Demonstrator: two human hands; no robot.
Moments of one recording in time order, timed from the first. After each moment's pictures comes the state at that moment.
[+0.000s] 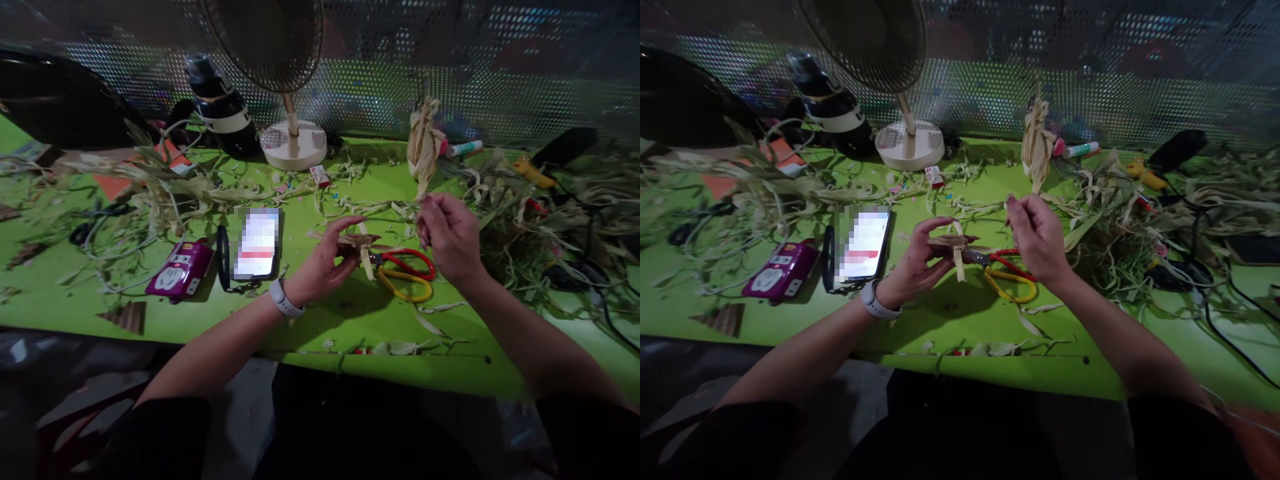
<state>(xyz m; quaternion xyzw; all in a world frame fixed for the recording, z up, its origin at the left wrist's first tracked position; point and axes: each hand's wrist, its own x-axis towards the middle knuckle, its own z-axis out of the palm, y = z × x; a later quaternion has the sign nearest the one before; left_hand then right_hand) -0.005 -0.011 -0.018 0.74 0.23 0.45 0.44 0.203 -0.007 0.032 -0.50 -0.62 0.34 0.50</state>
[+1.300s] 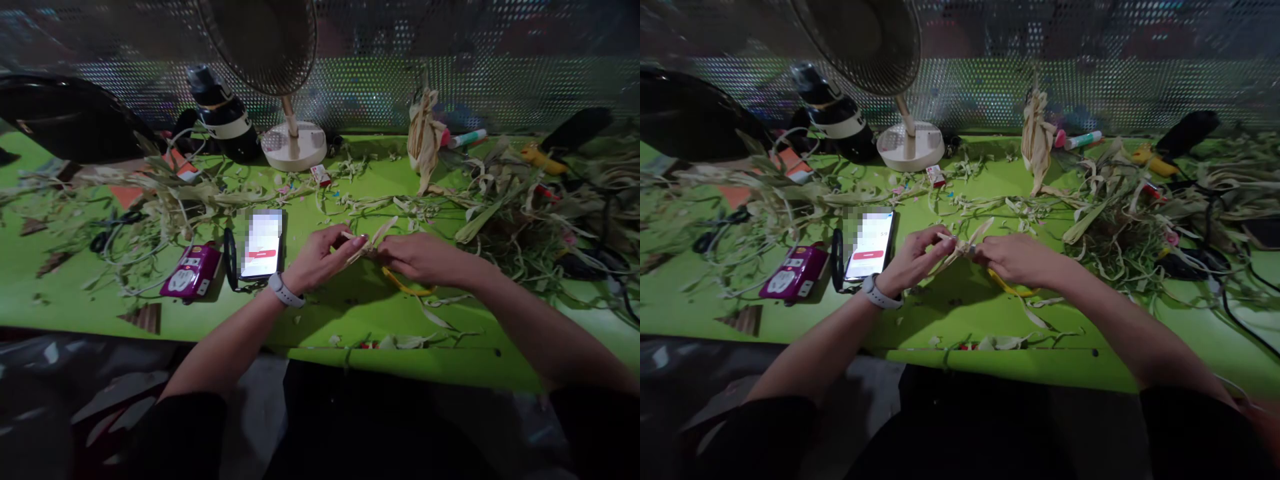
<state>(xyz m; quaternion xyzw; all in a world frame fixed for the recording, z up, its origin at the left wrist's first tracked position) -0.016 -0.002 0.001 0.75 0.39 0.36 0.40 0.208 -0.001 0.024 -0.37 -0.90 0.23 0.04</state>
